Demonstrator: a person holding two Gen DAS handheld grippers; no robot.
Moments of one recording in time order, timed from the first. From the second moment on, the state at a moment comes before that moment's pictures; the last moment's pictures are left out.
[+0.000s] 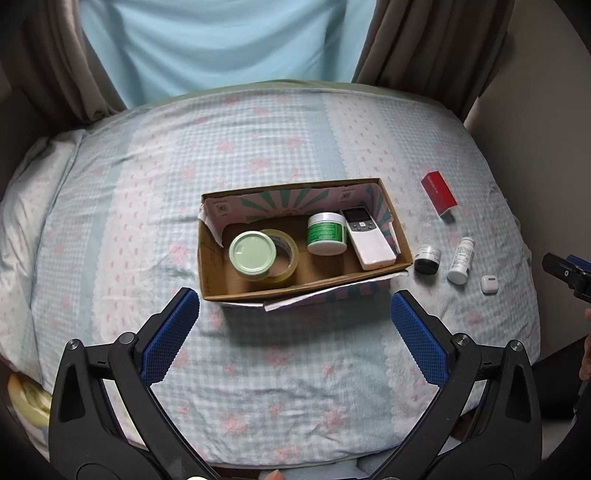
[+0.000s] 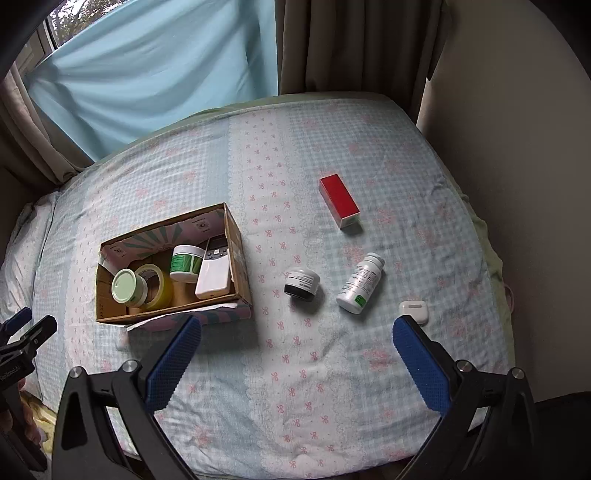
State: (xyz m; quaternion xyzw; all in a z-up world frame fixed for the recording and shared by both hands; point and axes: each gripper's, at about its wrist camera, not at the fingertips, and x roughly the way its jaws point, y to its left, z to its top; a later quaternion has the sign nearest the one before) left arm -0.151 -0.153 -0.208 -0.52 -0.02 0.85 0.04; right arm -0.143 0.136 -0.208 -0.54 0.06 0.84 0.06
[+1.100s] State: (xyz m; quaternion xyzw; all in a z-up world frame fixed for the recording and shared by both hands) left arm -0.275 0.133 -0.359 -0.66 0.12 0.72 0.19; right arm -0.218 0.313 -0.355 -0.60 0.32 0.73 0.06
